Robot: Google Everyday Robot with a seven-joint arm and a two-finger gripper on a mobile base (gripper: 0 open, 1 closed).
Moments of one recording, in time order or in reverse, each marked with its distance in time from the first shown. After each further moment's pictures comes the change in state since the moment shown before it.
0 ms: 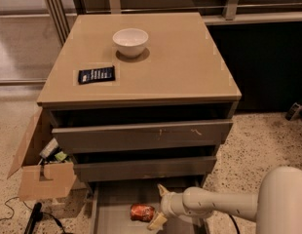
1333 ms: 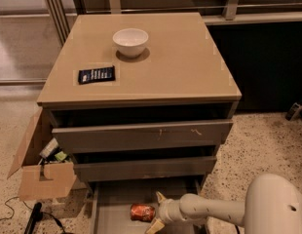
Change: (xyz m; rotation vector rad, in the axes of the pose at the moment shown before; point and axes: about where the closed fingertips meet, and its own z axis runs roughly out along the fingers) arm 0.039 0.010 0.046 -0.019 -0.003 0.062
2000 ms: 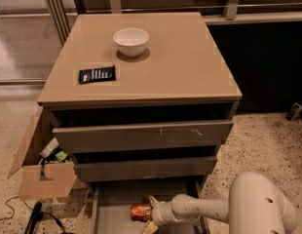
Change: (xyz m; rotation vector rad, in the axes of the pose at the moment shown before) arm 0.007 0.015 0.043 -0.069 0.008 0.000
